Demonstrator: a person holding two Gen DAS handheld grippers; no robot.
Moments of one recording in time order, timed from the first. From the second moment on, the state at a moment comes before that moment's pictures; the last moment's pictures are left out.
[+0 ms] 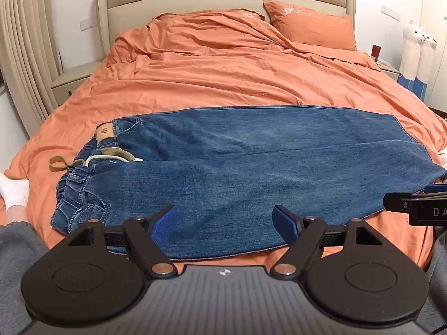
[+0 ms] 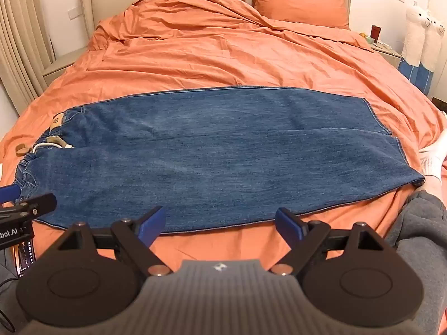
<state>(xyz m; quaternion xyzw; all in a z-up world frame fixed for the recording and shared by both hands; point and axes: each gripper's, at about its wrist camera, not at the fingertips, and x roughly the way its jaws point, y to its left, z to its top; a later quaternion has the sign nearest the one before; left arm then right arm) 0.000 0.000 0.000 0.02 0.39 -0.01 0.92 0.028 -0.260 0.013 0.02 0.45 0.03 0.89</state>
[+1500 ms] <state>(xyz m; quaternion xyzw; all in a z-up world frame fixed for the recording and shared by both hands) -0.004 0.009 0.000 0.01 0.39 0.00 0.92 0.025 -0.252 0.015 0.02 0.44 0.04 0.89</state>
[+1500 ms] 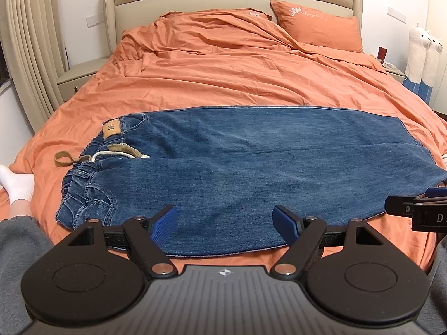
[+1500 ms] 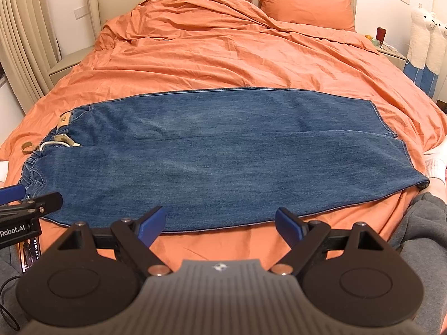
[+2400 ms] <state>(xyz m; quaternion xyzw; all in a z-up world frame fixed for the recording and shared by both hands) -0.007 0.009 0.004 0.01 0.39 0.00 0.92 0.022 -0.253 0.017 0.02 0.44 0.04 0.90</state>
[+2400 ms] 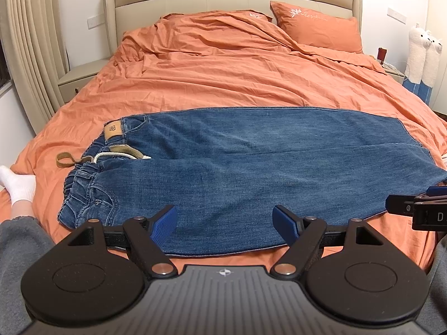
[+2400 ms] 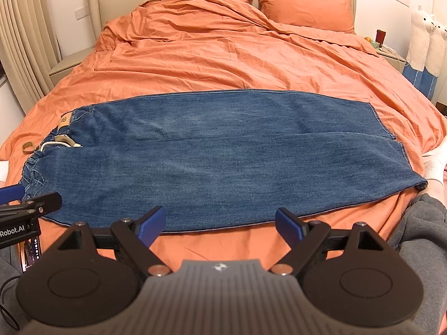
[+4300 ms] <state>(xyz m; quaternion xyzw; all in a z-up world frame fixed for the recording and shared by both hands) 0.046 0.094 -0.139 0.47 0.49 -0.22 0.70 0.102 -0.408 -0.025 -0.05 0.42 0.08 0.90</state>
